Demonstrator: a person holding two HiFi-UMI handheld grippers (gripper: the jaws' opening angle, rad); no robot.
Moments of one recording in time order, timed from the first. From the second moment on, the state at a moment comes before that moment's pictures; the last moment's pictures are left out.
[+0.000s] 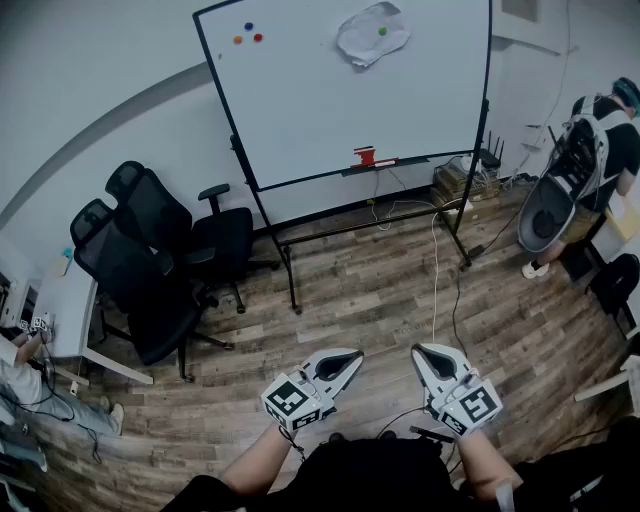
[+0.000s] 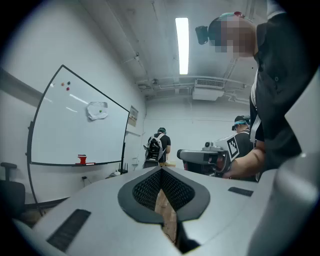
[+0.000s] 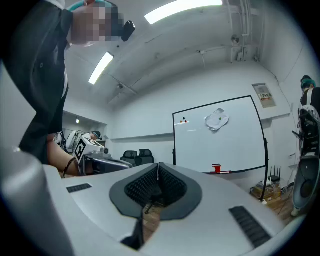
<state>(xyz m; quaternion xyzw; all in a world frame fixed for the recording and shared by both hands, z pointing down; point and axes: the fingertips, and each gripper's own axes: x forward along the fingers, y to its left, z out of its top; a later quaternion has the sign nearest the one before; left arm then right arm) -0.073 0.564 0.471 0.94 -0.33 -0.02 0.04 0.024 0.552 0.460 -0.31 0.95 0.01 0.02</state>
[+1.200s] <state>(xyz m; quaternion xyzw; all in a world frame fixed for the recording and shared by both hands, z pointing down) -0.035 0.483 0.505 0.93 -0.35 -0.02 0.09 0.086 0.469 0.540 -0.30 0.95 -0.07 0.02</state>
